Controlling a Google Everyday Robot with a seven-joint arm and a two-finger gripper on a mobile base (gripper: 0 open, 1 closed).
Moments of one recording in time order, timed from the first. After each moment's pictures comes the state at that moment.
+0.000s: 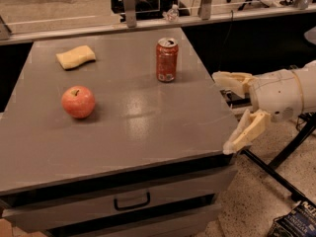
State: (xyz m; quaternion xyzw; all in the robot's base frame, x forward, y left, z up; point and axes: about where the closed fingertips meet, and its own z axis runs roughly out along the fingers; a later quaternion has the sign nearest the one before) arm 0.458 -0.127 0.904 -0.59 0.60 0.32 0.44
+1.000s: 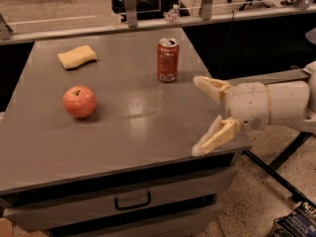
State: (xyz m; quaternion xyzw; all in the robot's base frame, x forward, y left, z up) arm 0.466 -0.079 0.889 -0.56 0.58 0.34 0.49
